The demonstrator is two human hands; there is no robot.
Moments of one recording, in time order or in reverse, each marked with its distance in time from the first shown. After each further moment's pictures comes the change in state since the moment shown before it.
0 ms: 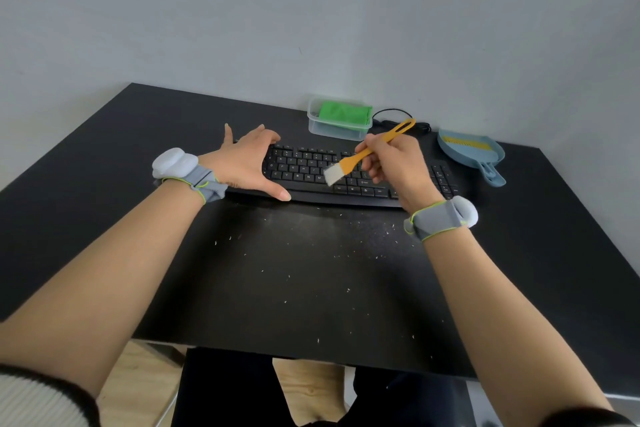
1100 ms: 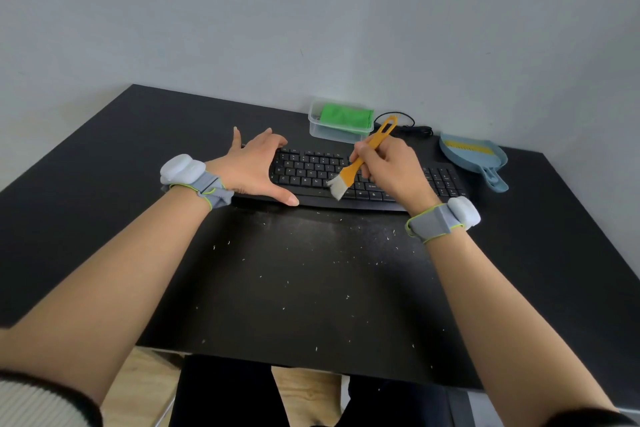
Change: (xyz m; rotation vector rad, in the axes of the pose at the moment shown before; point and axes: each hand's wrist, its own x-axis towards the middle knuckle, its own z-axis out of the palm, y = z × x) left_hand 0.005 0.011 0.005 -0.004 0.013 0.014; right_hand 0.010 0.005 -0.003 -0.371 -0.050 -0.194
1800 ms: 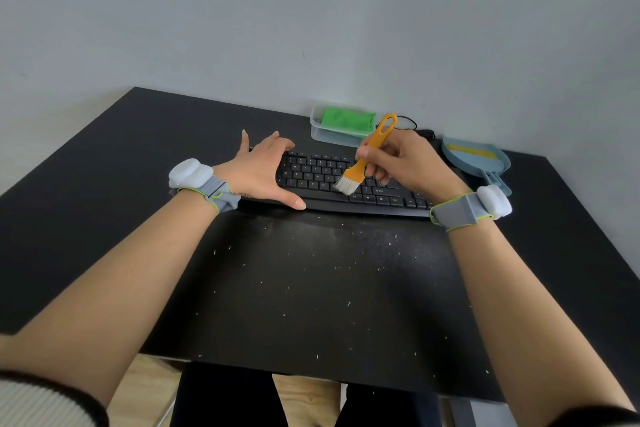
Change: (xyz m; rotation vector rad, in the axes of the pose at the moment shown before) left_hand 0.008 0.002 0.004 -0.012 0.004 0.027; right_hand 0.014 -0.004 -0.029 -0.033 -0.196 -0.101
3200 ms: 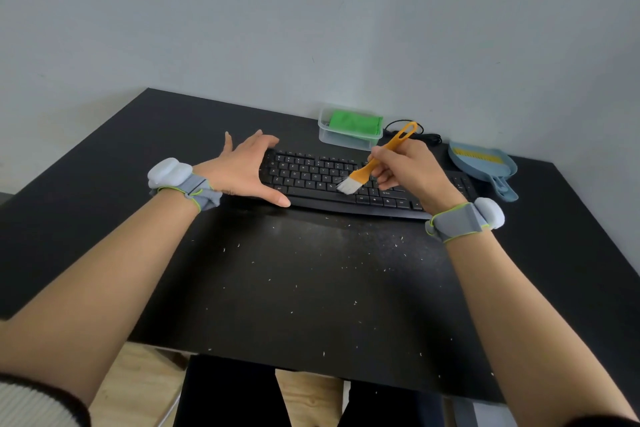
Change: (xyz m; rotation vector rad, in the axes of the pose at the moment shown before) left_hand -0.022 -0.031 -0.010 -0.101 0.032 -0.047; right_hand -0.002 -0.005 0.015 0.255 0.117 0.277
